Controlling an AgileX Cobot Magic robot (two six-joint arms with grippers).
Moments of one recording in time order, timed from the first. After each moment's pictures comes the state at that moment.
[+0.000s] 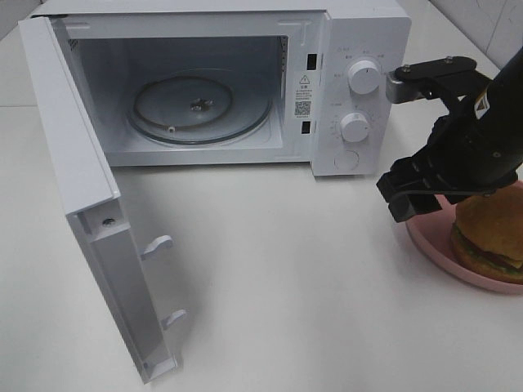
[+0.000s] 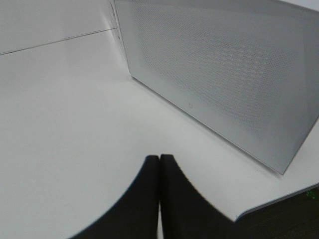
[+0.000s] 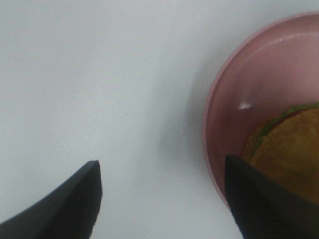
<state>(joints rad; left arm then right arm) -0.26 -0.01 -0.50 -0.02 1.05 0.12 0.39 1.51 -0.88 -0.11 0.64 0.07</state>
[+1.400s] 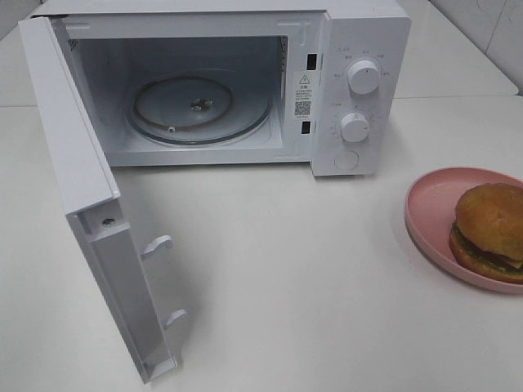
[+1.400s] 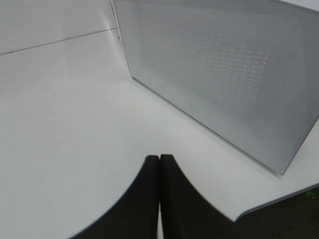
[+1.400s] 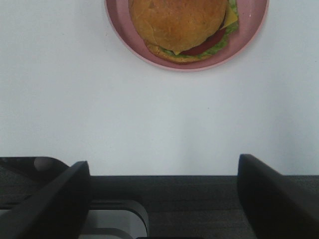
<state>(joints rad) -0.26 -0.01 -0.50 -0.02 1.05 0.12 0.13 0.61 -0.61 -0.08 1.10 0.09</state>
